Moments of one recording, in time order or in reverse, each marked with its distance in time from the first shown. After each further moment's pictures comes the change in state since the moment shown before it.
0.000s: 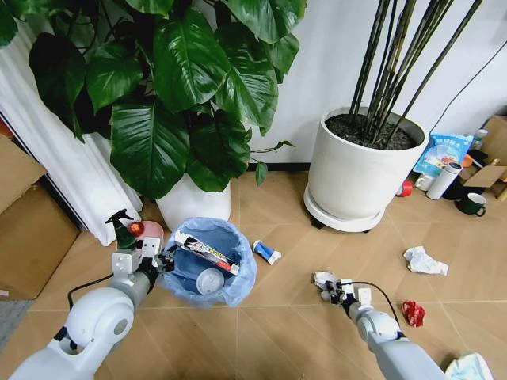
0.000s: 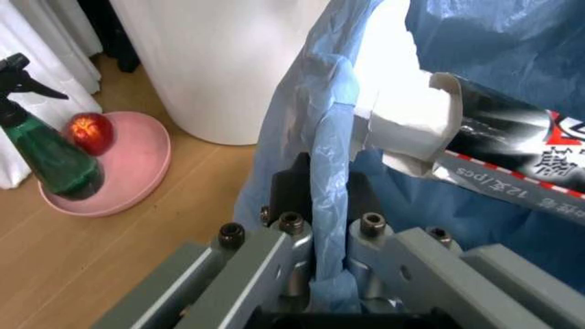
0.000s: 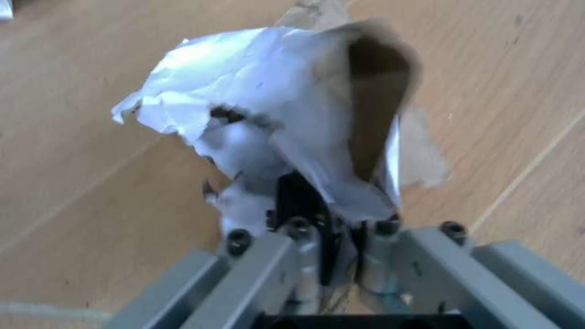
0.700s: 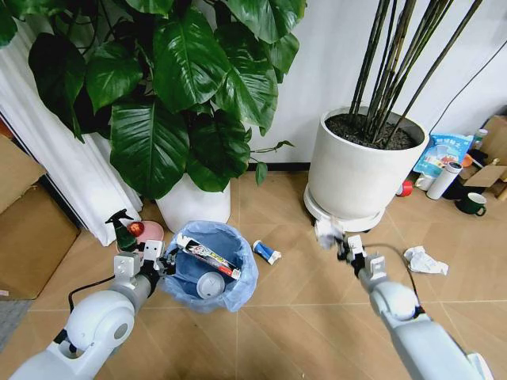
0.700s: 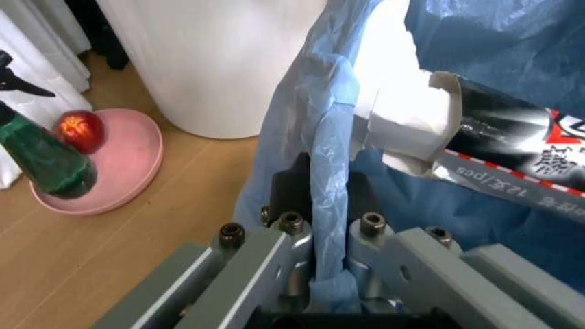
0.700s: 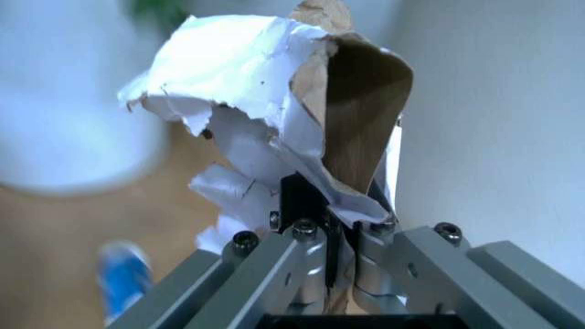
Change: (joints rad) left arm 0.010 0.026 0.018 -0.017 -0.003 0.003 -0.007; right arm -0.054 -0.088 0.124 0.505 -0.184 0.122 -0.027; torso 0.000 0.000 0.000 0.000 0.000
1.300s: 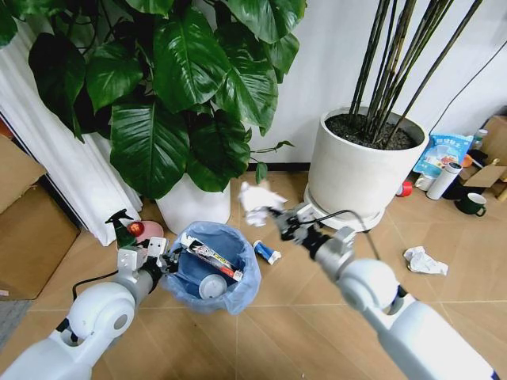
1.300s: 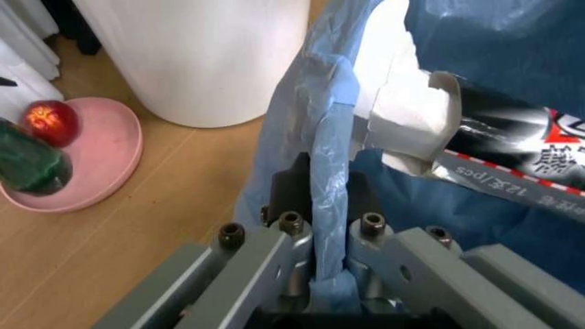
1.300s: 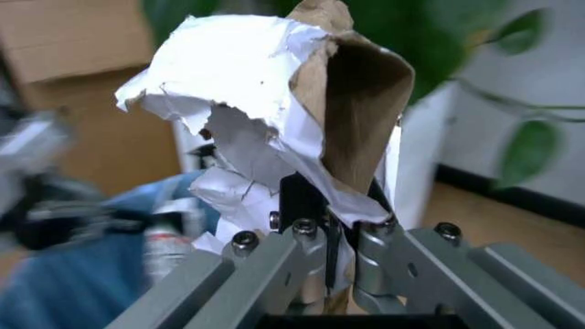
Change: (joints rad) left arm -0.080 0.045 0.058 0.051 -0.074 0.030 0.017; right arm 0.123 -0.078 -0.411 0.427 0.268 -0.157 0.035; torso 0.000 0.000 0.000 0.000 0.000
